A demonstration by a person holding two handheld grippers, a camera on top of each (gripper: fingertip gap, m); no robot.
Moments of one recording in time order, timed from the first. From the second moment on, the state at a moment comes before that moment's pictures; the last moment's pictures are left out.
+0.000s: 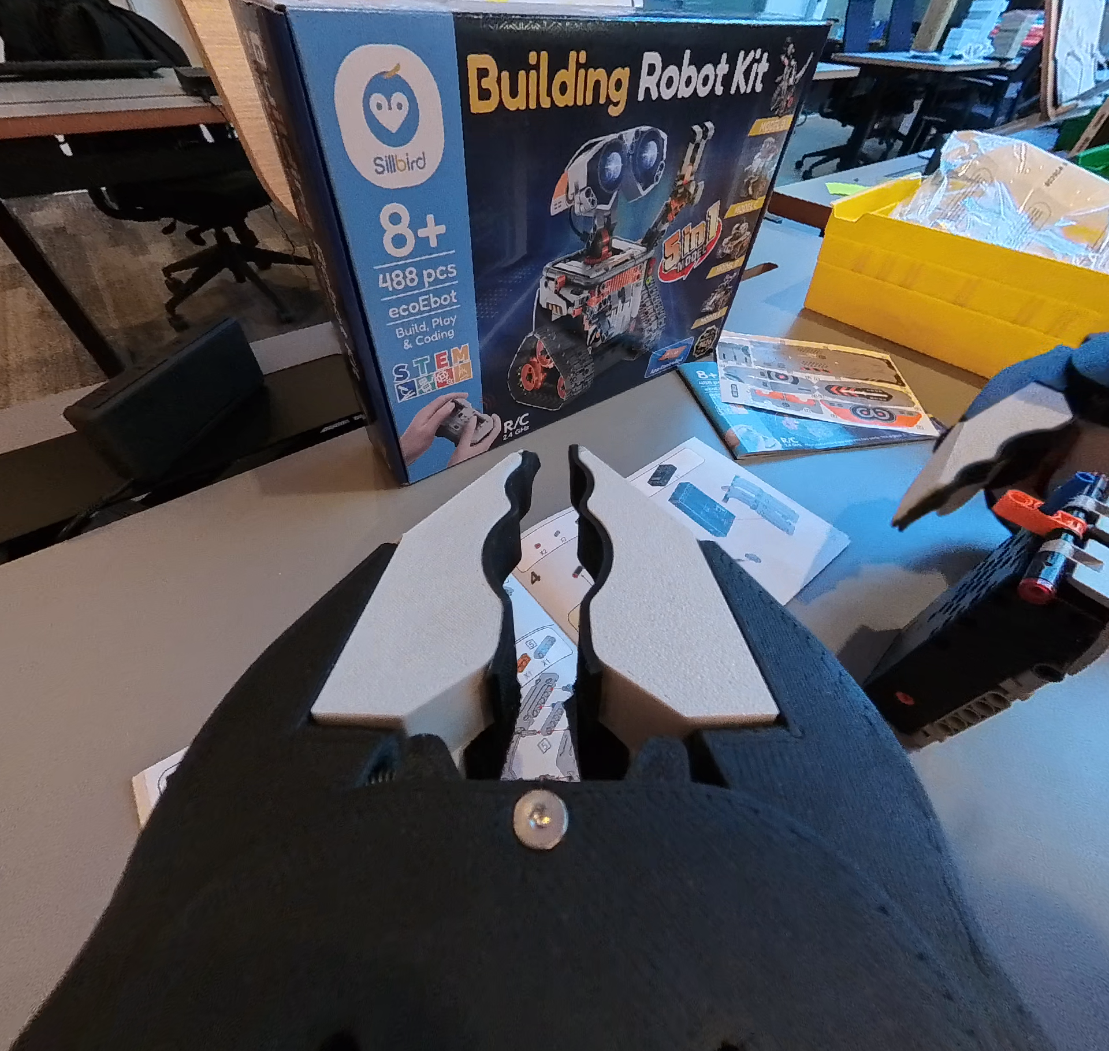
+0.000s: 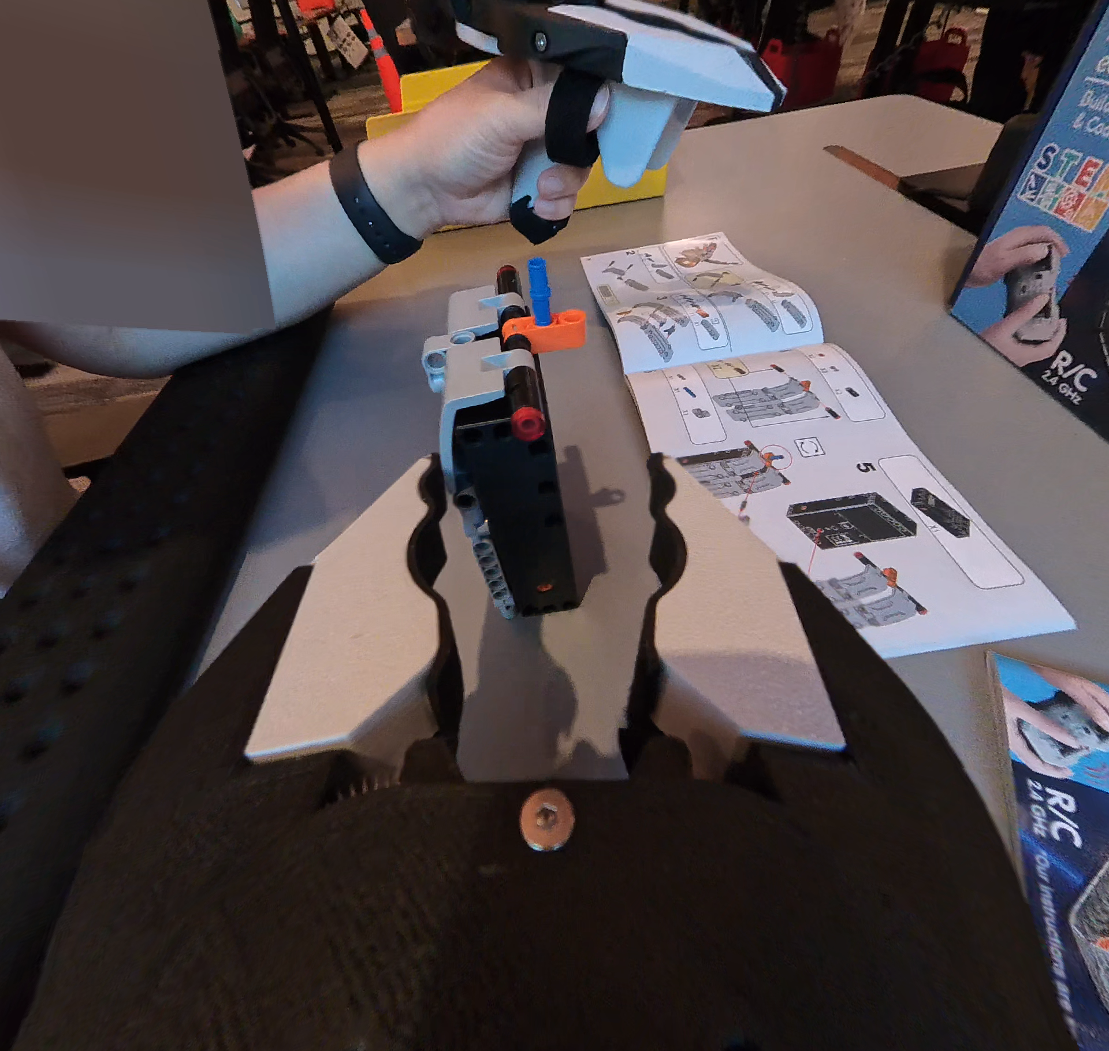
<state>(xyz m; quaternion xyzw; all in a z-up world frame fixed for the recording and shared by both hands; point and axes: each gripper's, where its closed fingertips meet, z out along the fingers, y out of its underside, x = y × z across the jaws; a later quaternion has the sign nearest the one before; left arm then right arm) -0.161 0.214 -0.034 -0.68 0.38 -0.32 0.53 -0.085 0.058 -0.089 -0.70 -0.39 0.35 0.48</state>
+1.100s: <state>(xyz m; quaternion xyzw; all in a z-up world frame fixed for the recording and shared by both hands) -0.158 0.213 -0.044 -0.69 0.40 -0.30 0.52 0.014 0.053 -0.088 -0.75 -0.26 0.43 0.43</state>
